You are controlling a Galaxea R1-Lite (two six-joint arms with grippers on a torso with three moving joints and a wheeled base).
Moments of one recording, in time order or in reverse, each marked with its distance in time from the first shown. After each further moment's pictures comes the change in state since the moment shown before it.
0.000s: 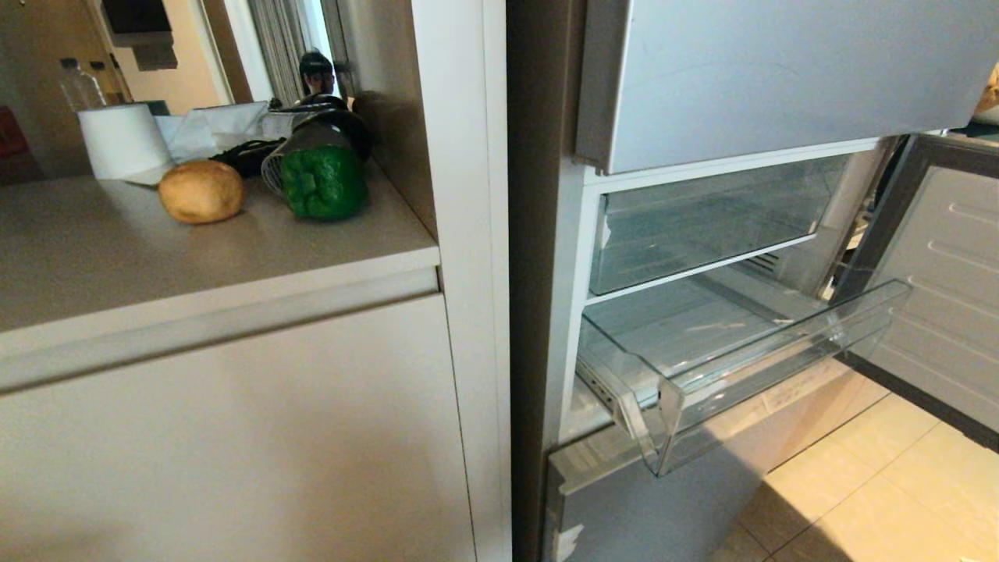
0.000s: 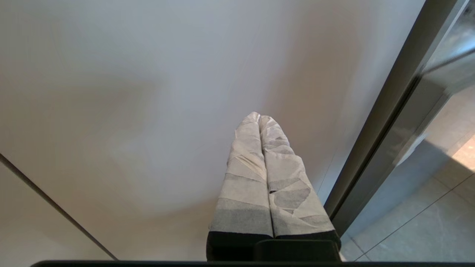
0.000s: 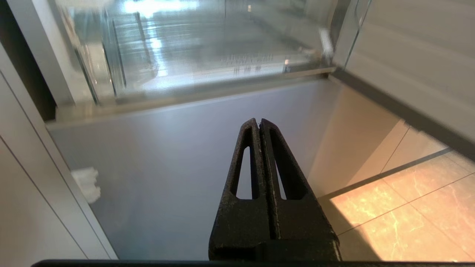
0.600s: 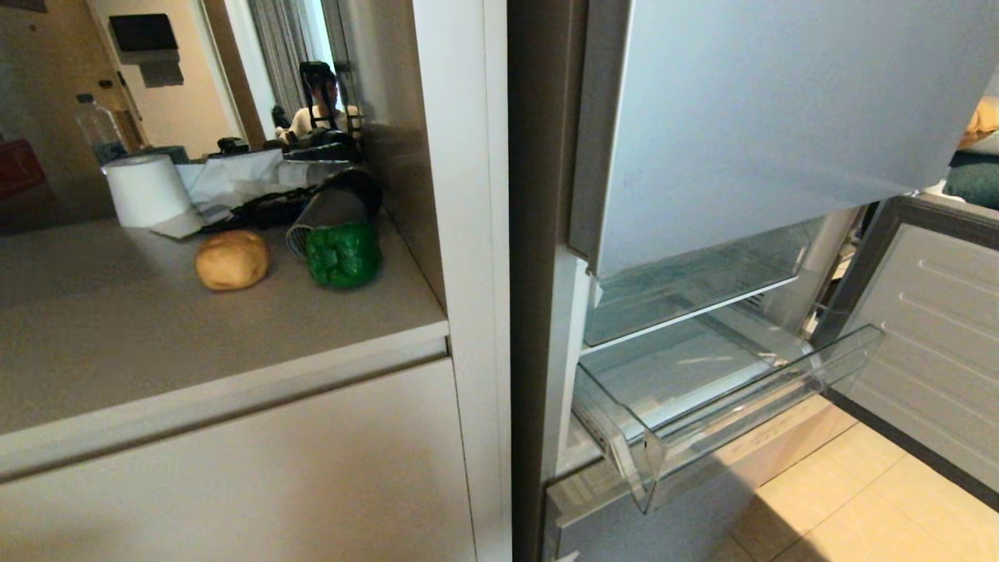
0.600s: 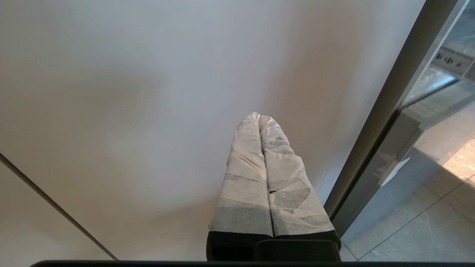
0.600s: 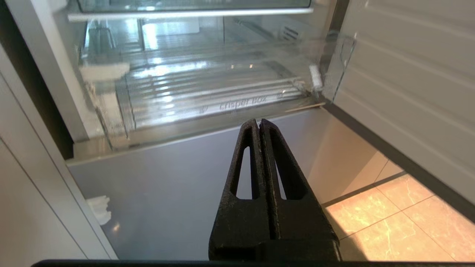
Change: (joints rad) left arm 0.000 0.000 0.000 0.000 0.000 0.000; right arm 0.000 0.000 0.000 -0.001 -0.001 0.005
